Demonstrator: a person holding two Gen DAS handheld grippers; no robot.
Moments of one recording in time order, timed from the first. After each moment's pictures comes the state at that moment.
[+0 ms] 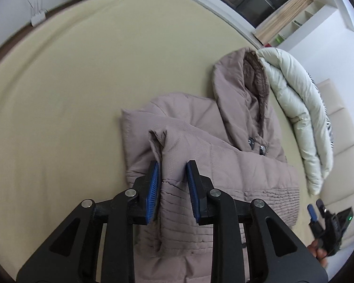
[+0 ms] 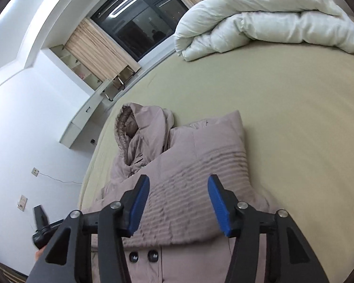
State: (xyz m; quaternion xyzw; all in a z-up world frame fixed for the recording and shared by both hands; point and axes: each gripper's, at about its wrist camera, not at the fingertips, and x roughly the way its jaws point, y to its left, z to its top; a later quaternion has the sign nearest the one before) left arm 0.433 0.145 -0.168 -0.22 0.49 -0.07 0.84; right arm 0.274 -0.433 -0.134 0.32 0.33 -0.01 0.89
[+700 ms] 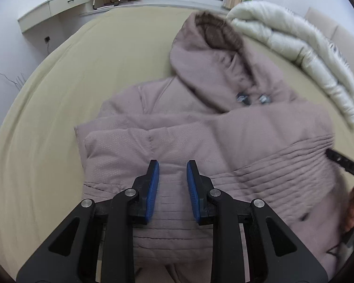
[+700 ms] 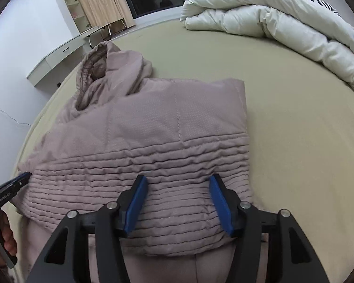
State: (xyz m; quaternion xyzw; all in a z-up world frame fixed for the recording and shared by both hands) left arm 0.408 0.035 -0.171 -0.03 0.45 -0.11 0.89; right arm 0.314 -0.400 -0.172 0.16 0.43 -0.05 0.89
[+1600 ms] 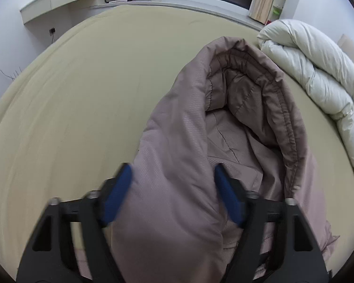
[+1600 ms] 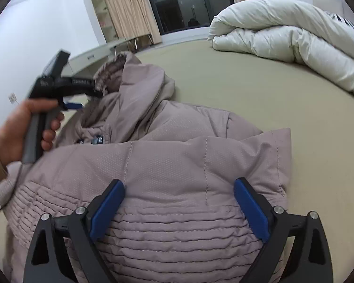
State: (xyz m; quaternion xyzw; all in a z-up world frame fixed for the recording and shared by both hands) left arm 0.686 -0.049 -0.191 -0.07 0.47 -0.04 0.88; right arm 0.367 -0.402 -0.207 0.12 0.36 0.02 0.93
